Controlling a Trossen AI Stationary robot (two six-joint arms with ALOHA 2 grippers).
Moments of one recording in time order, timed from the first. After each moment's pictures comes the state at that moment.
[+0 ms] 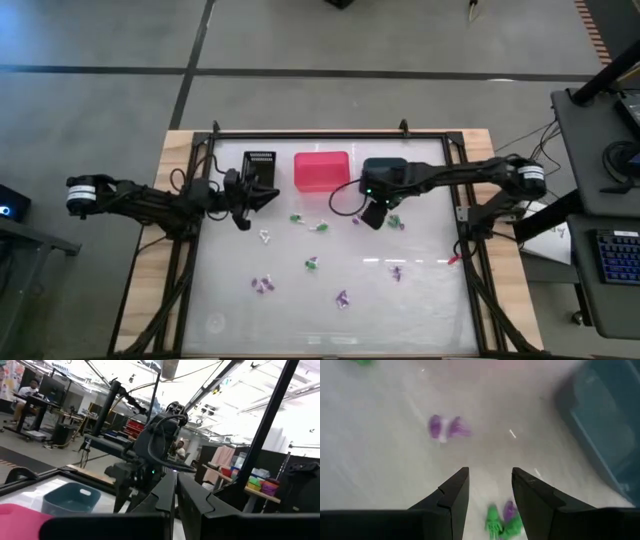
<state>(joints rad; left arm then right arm) 0.17 1.11 0.14 1.28 0.12 -0.44 -0.16 1.57 1.07 -0.80 0.02 0.41</state>
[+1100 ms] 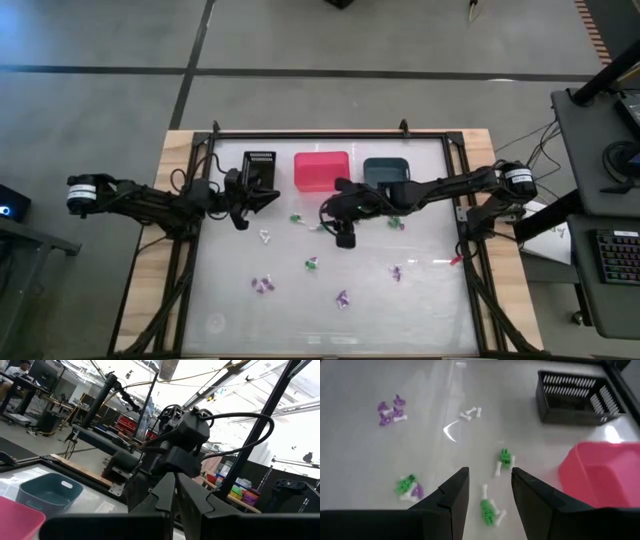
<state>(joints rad) 0.15 1.11 0.15 1.29 0.12 -0.56 0.02 1.65 1.16 -0.14 0.03 -0.08</state>
